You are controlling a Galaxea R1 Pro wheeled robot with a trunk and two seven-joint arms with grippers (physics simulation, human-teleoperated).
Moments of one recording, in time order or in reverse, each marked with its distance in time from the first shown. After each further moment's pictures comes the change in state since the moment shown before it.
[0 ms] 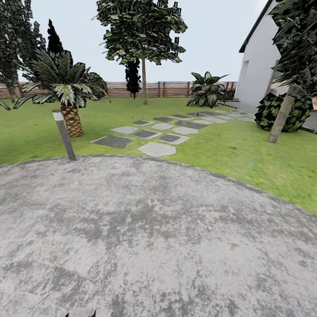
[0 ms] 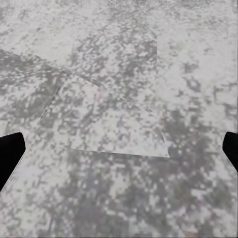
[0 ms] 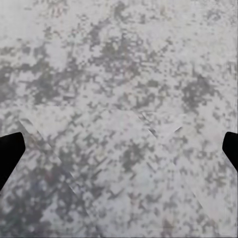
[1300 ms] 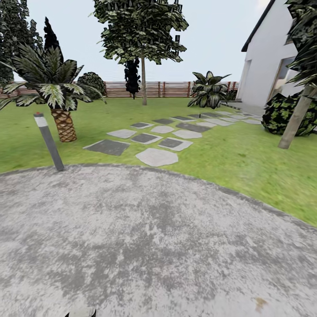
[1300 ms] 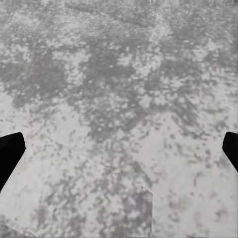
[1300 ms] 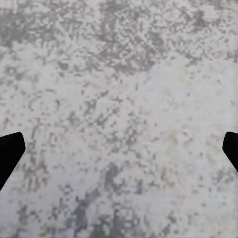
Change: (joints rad) left arm 0.000 -0.001 -0.001 -0.003 0.000 0.000 0.000; right arm 0.000 0.000 -0.005 -0.002 -0.001 0.000 -0.001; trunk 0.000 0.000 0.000
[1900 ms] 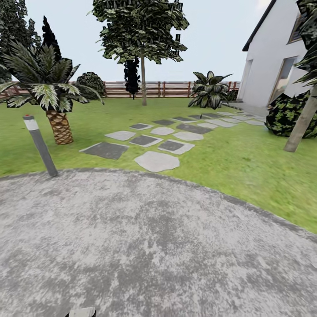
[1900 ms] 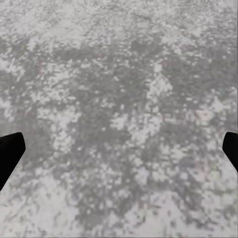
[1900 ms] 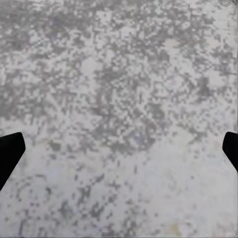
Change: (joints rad) left arm 0.000 0.000 0.001 0.003 0.000 0.000 0.000; right arm 0.000 0.000 0.000 0.000 0.000 0.000 0.000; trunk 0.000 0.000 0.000
